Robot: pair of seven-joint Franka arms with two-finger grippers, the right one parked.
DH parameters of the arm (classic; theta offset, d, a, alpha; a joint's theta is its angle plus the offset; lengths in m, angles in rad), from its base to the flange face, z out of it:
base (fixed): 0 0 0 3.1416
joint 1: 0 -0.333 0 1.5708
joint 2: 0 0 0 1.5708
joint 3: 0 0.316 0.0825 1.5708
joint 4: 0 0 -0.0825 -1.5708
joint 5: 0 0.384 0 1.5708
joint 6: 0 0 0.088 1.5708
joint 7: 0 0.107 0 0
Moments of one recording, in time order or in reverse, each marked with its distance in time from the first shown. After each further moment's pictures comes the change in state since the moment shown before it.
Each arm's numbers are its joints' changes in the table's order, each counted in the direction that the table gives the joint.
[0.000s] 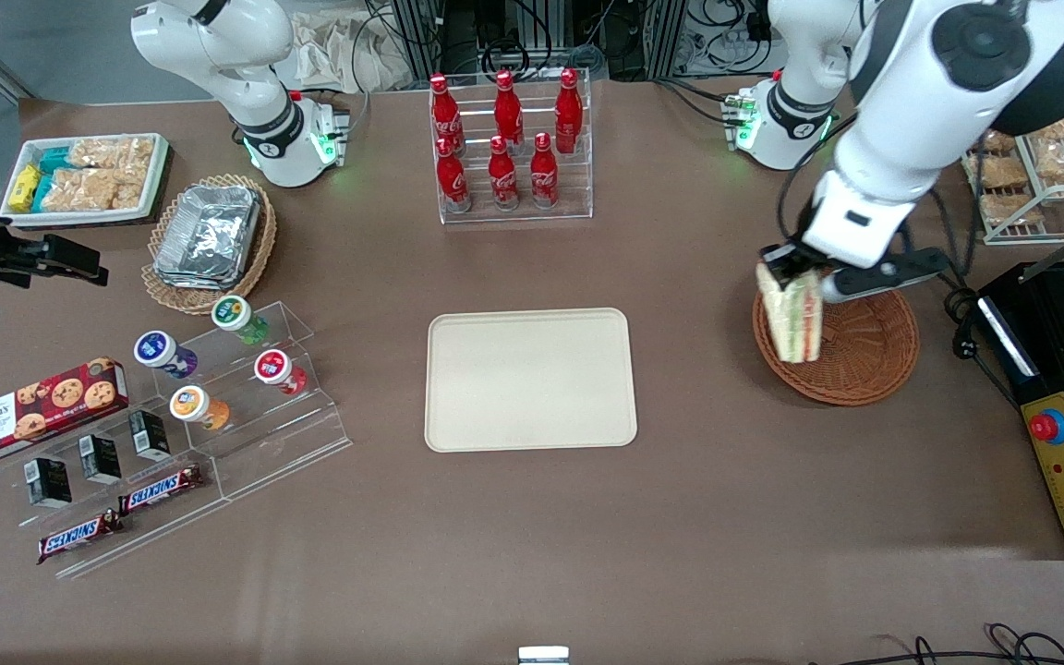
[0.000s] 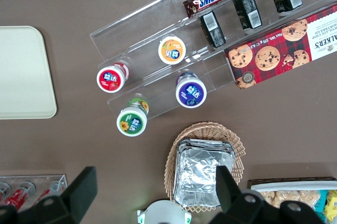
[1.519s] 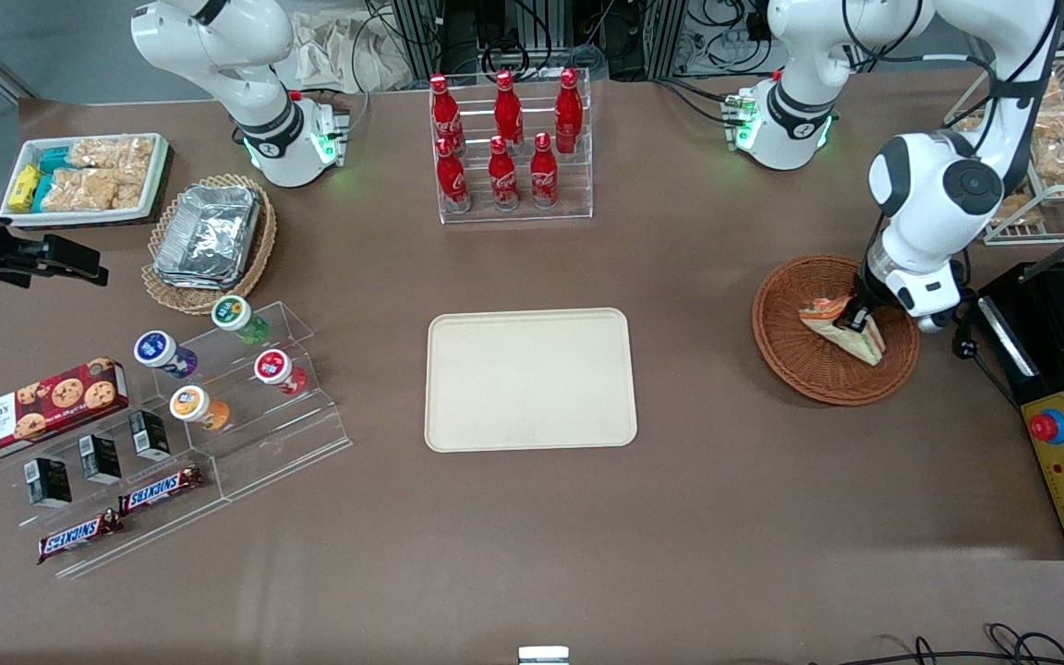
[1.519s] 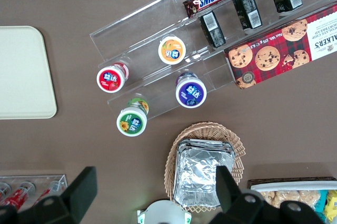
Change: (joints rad) arm -0.269 -0.050 0.137 -0.768 0.039 0.755 -0.439
